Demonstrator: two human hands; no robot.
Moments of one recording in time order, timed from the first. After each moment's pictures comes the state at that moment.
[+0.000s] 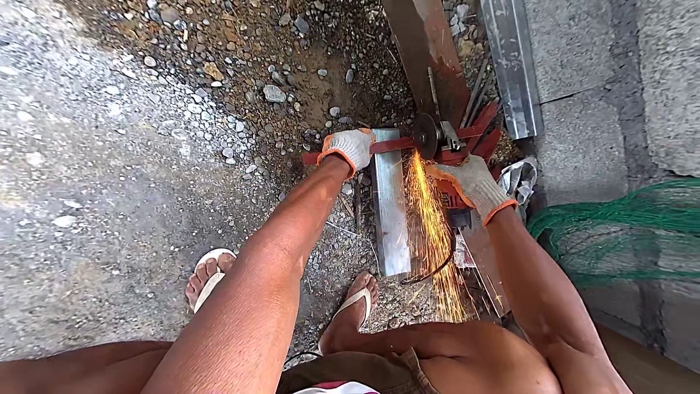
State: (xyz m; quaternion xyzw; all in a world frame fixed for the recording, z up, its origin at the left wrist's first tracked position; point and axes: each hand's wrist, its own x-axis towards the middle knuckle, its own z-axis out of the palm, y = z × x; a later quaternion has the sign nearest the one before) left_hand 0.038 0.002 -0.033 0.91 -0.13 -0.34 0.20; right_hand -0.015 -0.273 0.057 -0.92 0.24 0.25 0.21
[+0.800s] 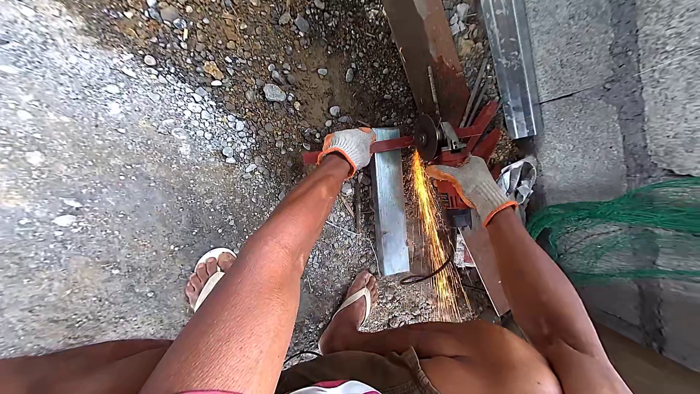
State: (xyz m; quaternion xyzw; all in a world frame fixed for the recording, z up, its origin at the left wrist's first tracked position) left_hand 0.039 0.002 -0.031 0.91 -0.13 -0.34 0.20; right_hand -0.016 -0.280 0.051 -0.91 0.22 0.24 0.23
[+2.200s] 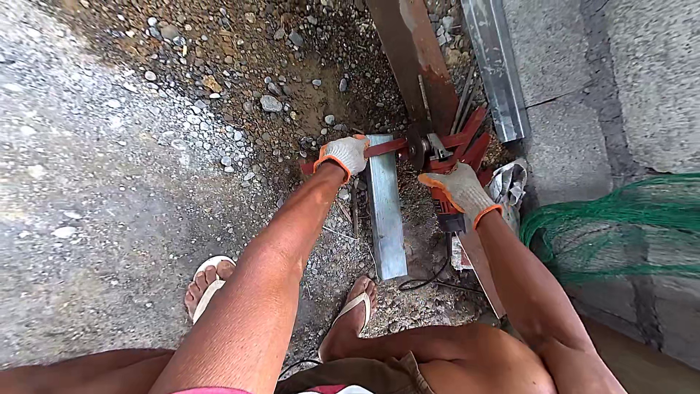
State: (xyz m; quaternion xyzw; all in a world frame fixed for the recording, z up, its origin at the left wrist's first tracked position) left_hand 0.039 0.004 -0.036 0.90 -0.11 -0.34 0.23; right_hand -0.022 -0.277 0.048 -0.92 0.23 0.24 0.21
